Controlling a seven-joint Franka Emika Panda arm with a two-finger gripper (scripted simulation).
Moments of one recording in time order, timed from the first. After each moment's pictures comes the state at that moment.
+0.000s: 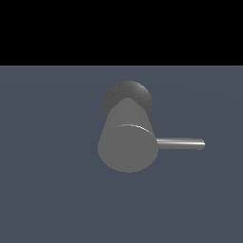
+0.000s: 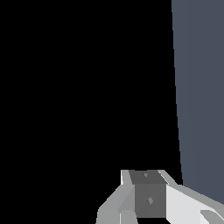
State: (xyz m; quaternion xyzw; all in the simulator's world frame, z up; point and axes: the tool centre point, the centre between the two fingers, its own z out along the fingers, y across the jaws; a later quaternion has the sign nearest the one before) arm -0.206 -0.303 0.503 -0.44 0.28 -0.40 0.75
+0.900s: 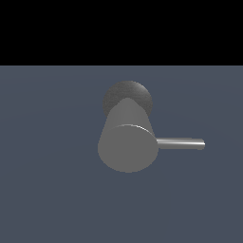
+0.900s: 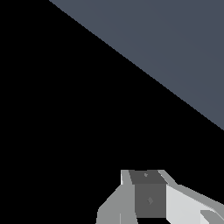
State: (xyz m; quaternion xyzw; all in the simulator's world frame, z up) arm -0.176 -0.343 0.277 -0.15 0.53 -0.29 0.78
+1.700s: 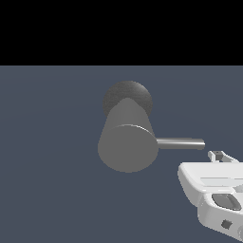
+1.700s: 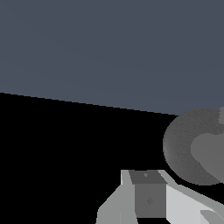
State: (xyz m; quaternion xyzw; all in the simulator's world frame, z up) arm -0.171 -0.232 0.094 0.00 0.69 -0.09 0.72
